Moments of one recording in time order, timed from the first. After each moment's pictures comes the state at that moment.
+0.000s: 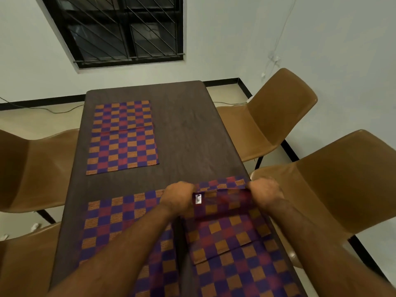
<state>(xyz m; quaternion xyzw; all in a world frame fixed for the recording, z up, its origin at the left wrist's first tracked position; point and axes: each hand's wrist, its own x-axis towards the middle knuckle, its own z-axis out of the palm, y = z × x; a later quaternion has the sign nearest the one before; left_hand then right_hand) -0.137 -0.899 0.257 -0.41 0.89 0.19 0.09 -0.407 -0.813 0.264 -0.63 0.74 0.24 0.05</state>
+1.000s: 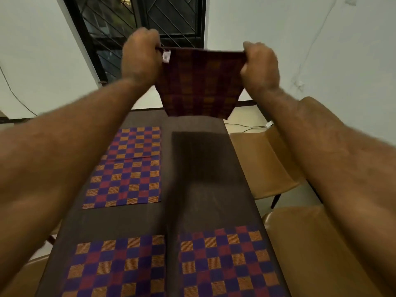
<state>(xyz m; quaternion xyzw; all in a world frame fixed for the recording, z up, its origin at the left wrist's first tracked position) -0.167 -1.237 0.510 -0.50 0.77 -0.11 -0.38 -0.441 -1.147 0.503 -0.61 0.69 -0.33 -0.20</state>
